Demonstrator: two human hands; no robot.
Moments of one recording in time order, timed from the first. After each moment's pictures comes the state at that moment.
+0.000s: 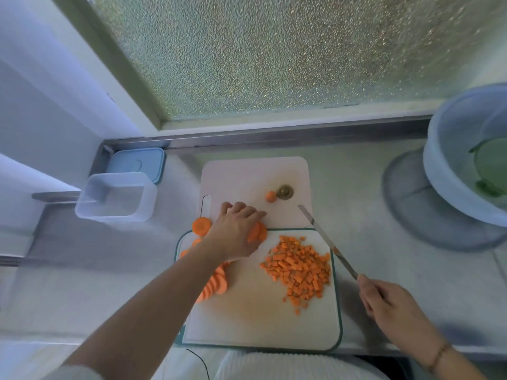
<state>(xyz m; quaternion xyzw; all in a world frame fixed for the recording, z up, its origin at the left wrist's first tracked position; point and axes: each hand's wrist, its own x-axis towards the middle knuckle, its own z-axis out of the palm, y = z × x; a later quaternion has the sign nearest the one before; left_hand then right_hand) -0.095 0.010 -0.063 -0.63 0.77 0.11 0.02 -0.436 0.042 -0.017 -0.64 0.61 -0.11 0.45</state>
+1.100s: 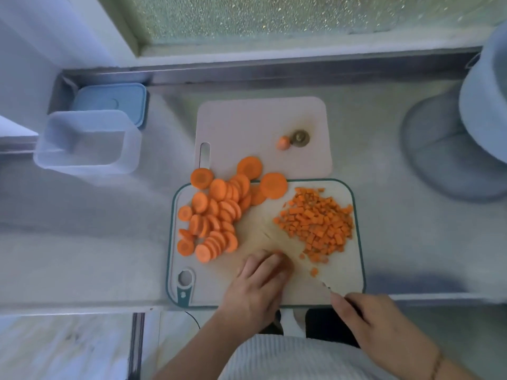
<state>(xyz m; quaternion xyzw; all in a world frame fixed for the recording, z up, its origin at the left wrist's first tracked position) -0.156 0.192 -0.119 -0.55 0.77 0.15 -0.29 -0.383 0.126 -0.020 -0.69 0.55 0.07 0.46</state>
